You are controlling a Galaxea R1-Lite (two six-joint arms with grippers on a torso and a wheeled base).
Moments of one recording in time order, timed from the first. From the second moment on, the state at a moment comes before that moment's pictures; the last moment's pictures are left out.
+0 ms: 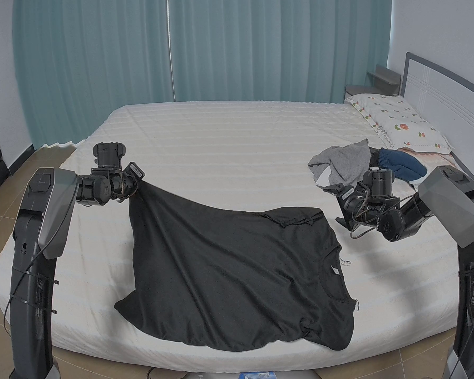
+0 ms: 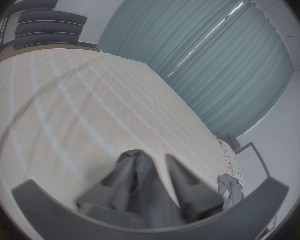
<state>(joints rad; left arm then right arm) 0.00 2.62 -2.00 -0.15 -0.01 -0.79 0.16 2.42 -1.35 -0.64 0.16 1.13</state>
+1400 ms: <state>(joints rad) -0.04 2.23 -0.82 -0.74 -0.23 -1.10 0.27 2.75 -2.00 -0.28 0.15 0.94</state>
